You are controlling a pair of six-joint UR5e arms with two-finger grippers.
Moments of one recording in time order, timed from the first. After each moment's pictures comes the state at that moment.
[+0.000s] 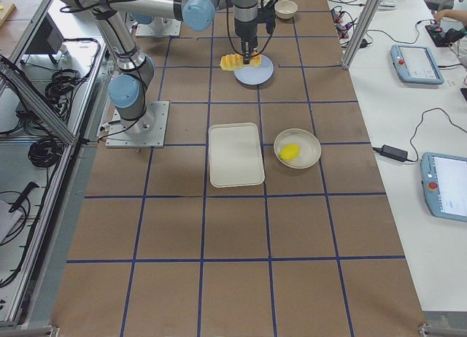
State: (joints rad) left arm -1.74 -1.97 -2.10 -0.28 1.21 -0.57; right arm 1.41 -1.66 1.68 -1.63 -1.56 -0.19
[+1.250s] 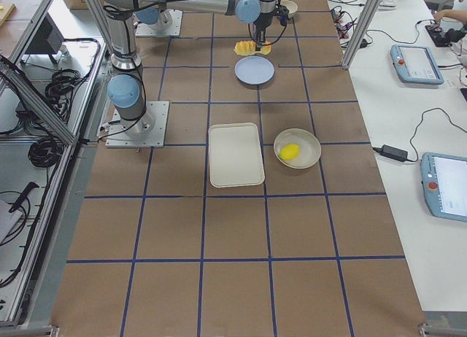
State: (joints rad) left arm -1.59 -1.75 -1.64 -1.40 1.52 -0.10; right arm 1.75 -1.32 1.57 -1.82 -1.55 0.16
